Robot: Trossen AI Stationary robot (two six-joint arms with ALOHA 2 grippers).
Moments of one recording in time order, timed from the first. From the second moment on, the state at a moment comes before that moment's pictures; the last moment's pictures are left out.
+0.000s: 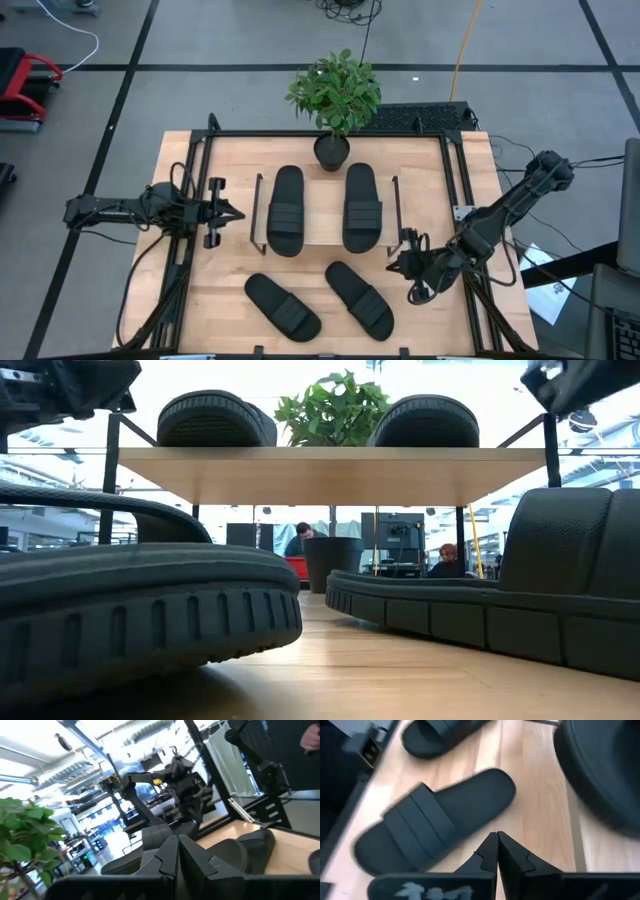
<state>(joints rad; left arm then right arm) 0.00 0.20 0.11 0.29 0.22 0.44 0.70 1.19 0.80 -0.49 0.45 0.41</state>
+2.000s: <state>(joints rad) 0.00 0.20 0.11 0.24 0.21 0.38 0.69 1.11 0.68 -0.55 0.60 0.44</state>
